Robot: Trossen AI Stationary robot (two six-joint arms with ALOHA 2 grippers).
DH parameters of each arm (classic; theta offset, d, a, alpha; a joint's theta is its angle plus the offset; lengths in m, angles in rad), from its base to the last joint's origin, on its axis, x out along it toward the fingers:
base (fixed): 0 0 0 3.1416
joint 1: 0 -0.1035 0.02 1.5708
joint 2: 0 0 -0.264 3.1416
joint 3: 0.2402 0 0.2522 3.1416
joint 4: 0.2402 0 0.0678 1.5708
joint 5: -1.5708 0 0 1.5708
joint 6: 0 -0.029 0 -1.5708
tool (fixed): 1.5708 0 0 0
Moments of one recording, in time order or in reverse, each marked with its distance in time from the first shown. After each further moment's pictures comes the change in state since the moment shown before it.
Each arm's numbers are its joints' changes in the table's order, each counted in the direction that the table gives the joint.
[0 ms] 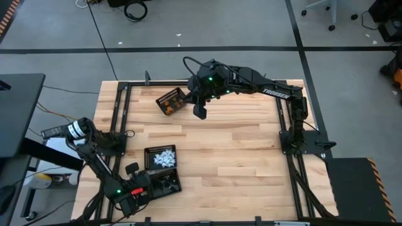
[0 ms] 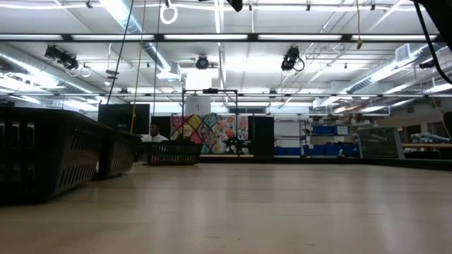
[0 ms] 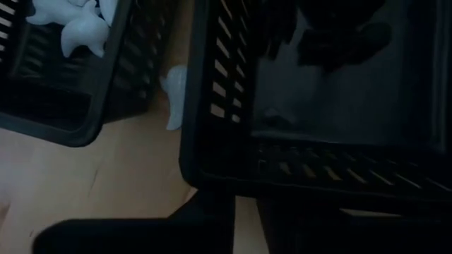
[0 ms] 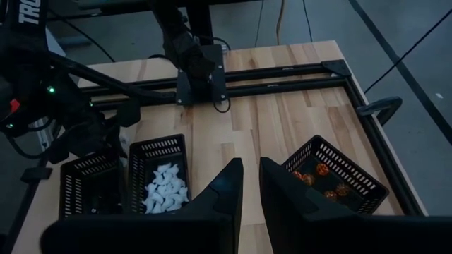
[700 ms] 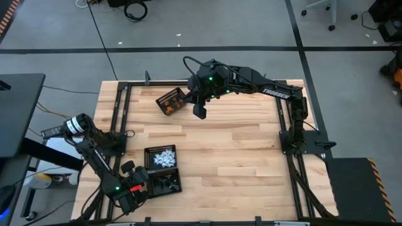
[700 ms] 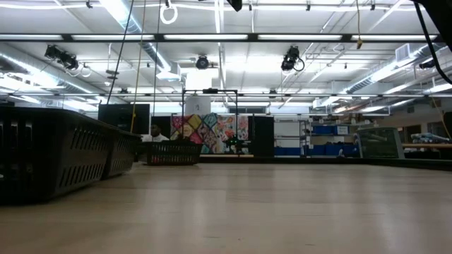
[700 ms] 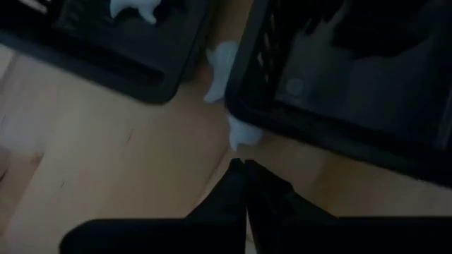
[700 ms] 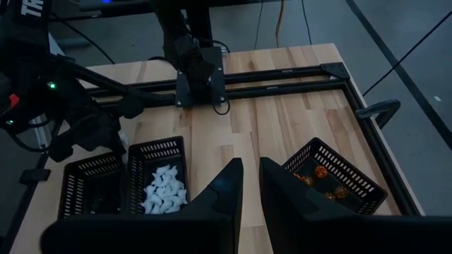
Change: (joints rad) left arm -0.001 -0.065 -0.004 0.084 -0.069 0.134; right arm 0.000 0.000 0.000 -0.008 -0.002 0.005
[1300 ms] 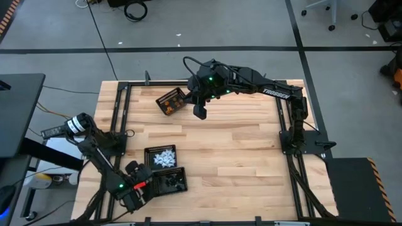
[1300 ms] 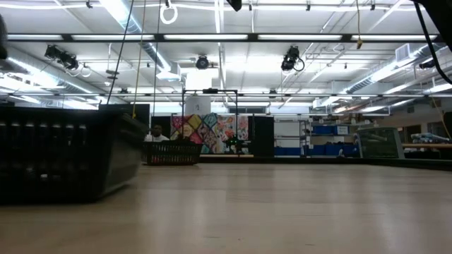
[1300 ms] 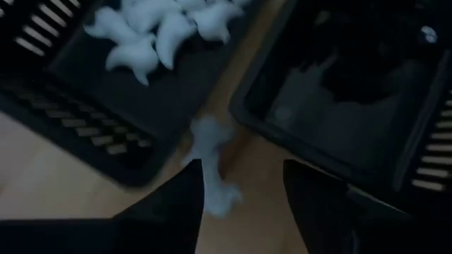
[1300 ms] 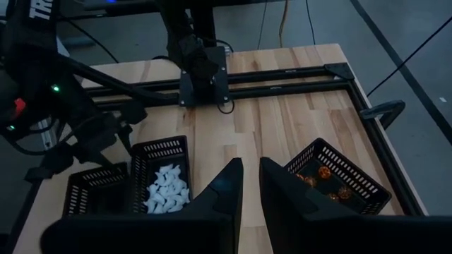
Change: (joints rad) left arm -0.061 0.000 0.002 -0.072 0.123 0.093; right arm -0.001 0.000 0.000 0.001 0.012 0.003
